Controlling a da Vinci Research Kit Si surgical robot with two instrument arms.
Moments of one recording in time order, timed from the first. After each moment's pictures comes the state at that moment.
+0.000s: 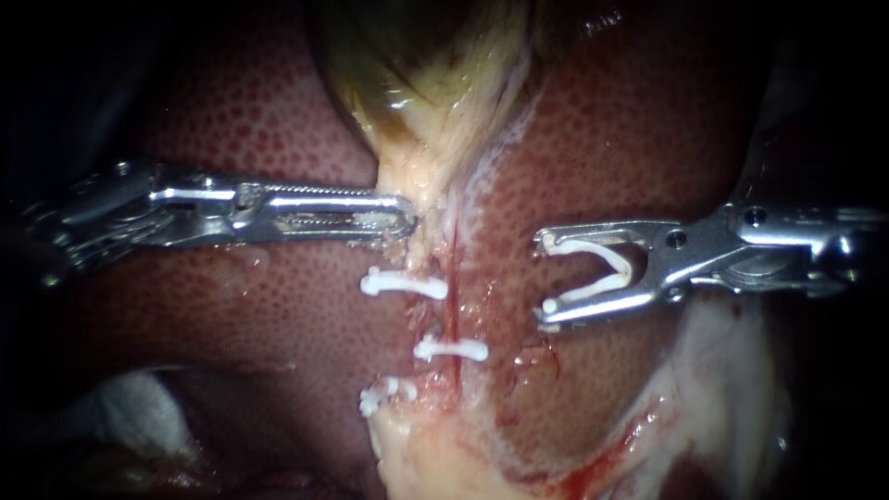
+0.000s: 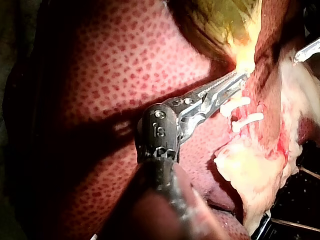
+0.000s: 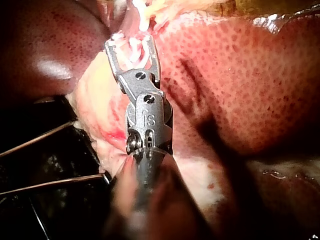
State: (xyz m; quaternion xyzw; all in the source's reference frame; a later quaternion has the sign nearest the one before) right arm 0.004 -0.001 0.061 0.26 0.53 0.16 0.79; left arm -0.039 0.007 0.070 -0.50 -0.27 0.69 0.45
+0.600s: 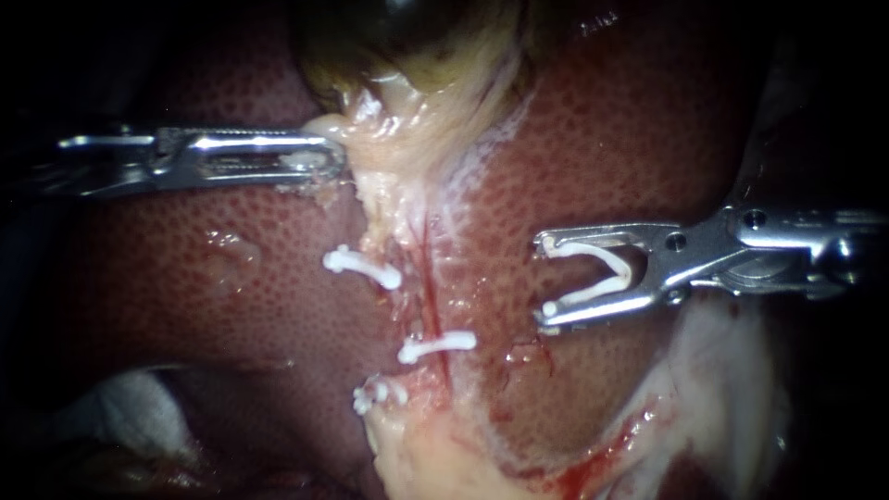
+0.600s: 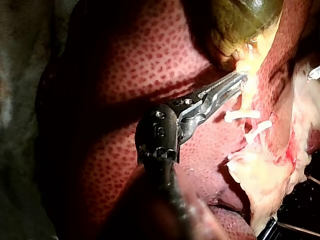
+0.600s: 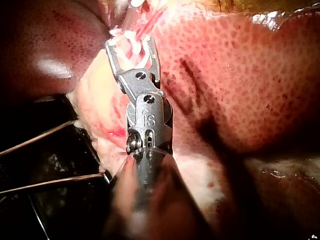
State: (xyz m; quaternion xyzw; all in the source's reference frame) right arm 0.004 -0.001 0.061 0.26 0.53 0.16 0.79; left arm -0.031 0.012 0.063 -0.53 -0.25 0.67 0.46
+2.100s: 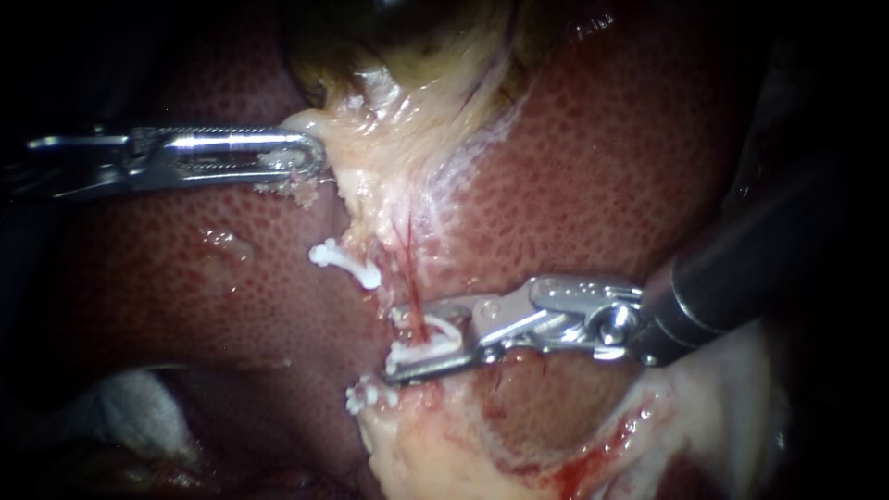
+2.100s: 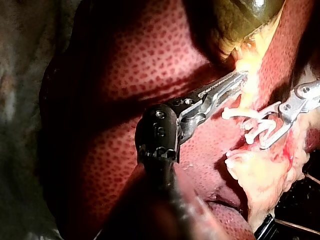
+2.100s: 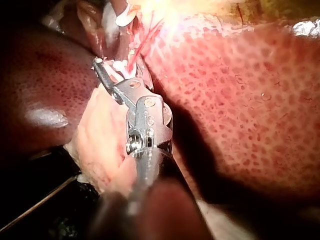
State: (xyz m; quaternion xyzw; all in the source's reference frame) right arm 0.018 -0.010 0.077 0.37 0.49 0.17 0.77; left arm -0.031 0.011 0.062 -0.53 -0.24 0.67 0.46
